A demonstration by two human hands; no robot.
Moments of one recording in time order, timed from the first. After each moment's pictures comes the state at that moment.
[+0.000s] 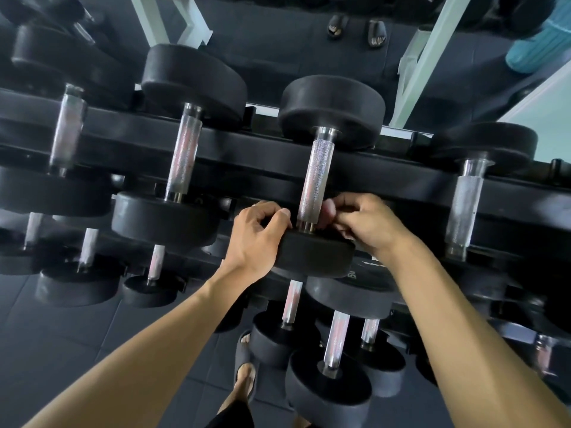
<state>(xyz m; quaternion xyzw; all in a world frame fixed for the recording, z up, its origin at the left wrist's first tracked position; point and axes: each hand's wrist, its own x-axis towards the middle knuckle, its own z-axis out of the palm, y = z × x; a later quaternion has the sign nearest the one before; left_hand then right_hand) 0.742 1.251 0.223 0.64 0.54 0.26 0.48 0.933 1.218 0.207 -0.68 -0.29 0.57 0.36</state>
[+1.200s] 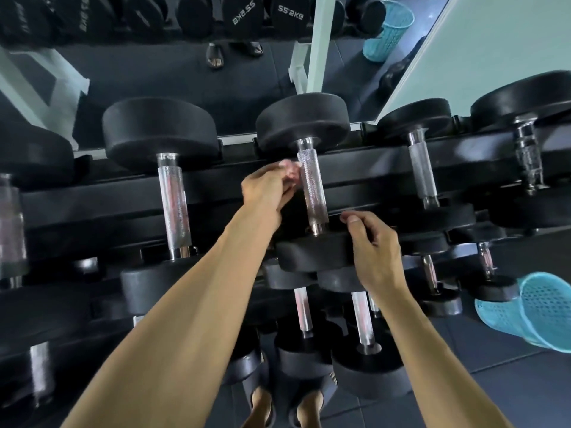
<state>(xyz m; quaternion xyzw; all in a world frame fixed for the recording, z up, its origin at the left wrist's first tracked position) 0.780 1.348 0.246 0.31 0.51 0.20 0.78 0.821 1.168 0.237 -0.84 -0.17 0.20 0.48</state>
